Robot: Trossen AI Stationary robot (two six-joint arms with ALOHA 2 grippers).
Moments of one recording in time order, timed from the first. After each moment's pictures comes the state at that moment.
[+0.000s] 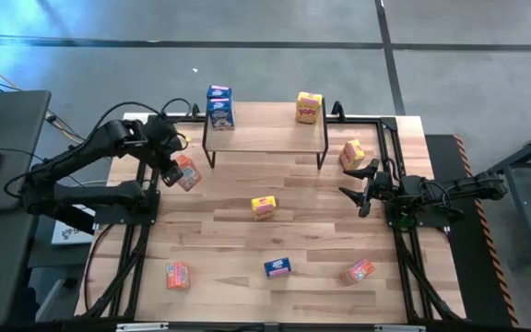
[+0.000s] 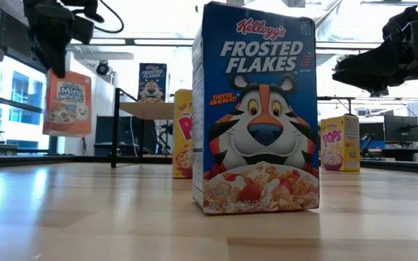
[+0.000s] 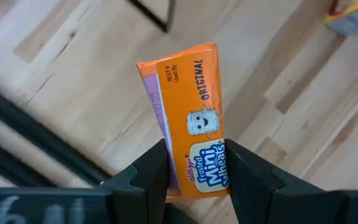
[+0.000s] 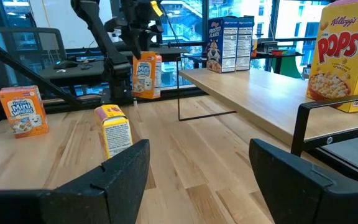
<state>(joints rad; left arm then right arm) 0.56 0.92 1.00 -1.33 0.05 -0.13 0.17 0.07 0.01 0.06 0.46 0.02</state>
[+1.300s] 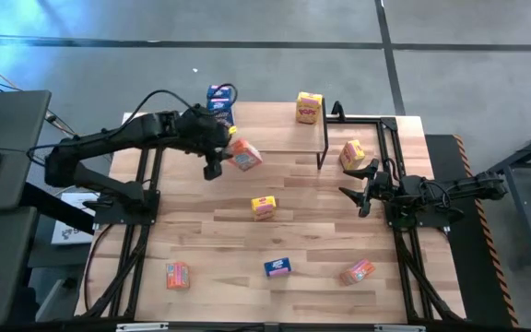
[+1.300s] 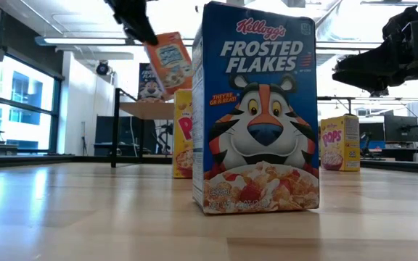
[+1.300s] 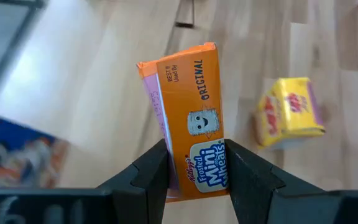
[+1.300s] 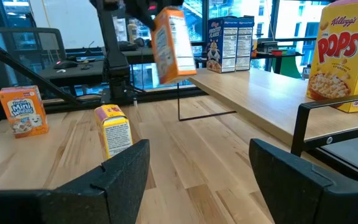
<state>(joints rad) 0.29 1.26 1.29 -0.87 -0.03 0.14 0.17 0.07 0.01 0.06 0.46 0.02</state>
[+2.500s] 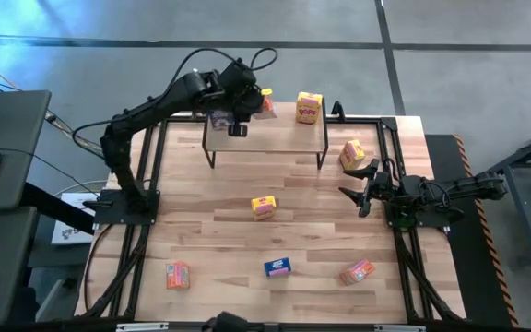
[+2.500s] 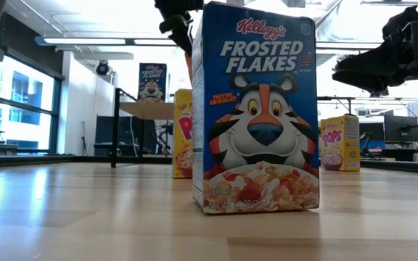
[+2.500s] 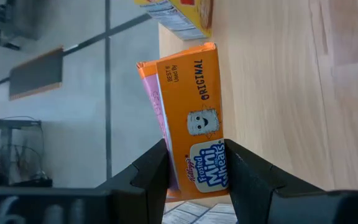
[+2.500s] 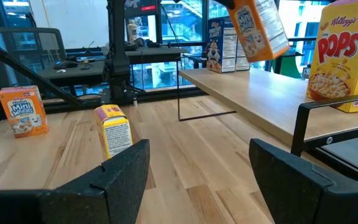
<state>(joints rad) 0.45 1.77 1.97 -1.06 -0.22 0.73 0.17 0.07 0.01 0.06 0.46 0.02</state>
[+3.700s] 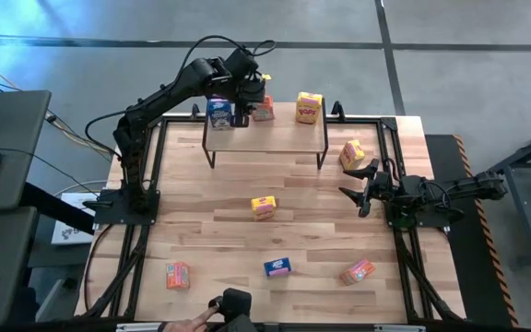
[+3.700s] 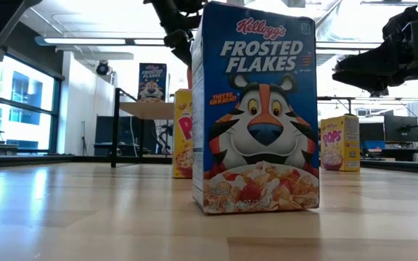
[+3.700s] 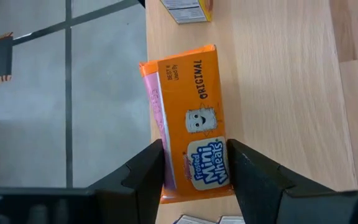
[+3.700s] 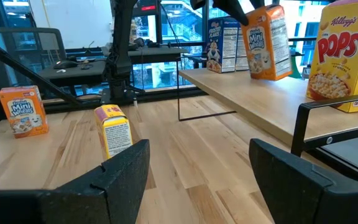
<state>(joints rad) 0.58 1.92 2.10 -1.15 -0.03 0.76 0.17 0.07 0.01 0.06 0.46 0.02</state>
